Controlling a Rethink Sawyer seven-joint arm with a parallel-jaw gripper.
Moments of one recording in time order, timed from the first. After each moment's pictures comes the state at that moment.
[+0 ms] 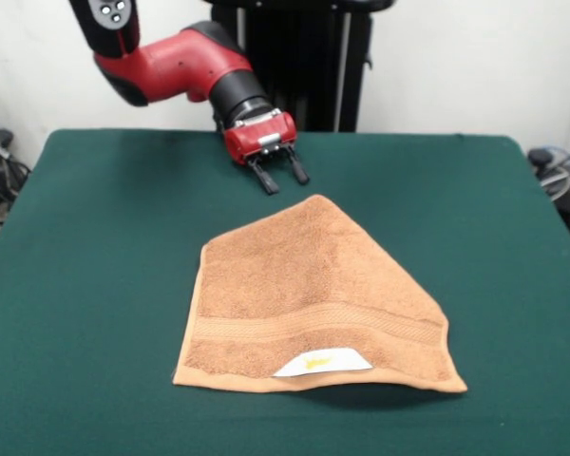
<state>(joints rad) -0.64 0.18 -0.19 1.69 -1.15 -1.45 1.56</state>
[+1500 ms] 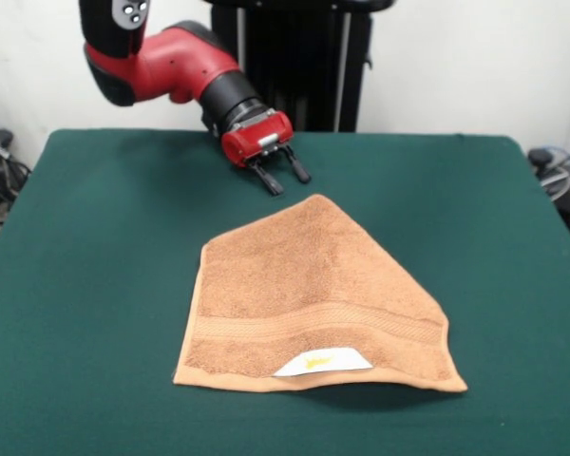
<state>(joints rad) -0.45 0.20 -0.35 1.60 -1.13 -1.53 1.68</state>
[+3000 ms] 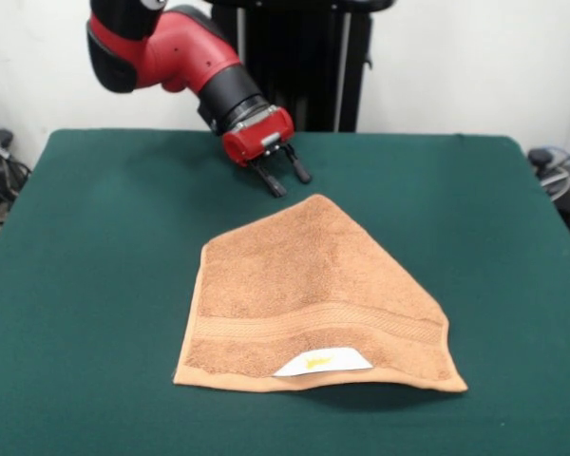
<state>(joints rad) -0.30 0.16 -0.45 1.60 -1.11 -1.46 1.83</state>
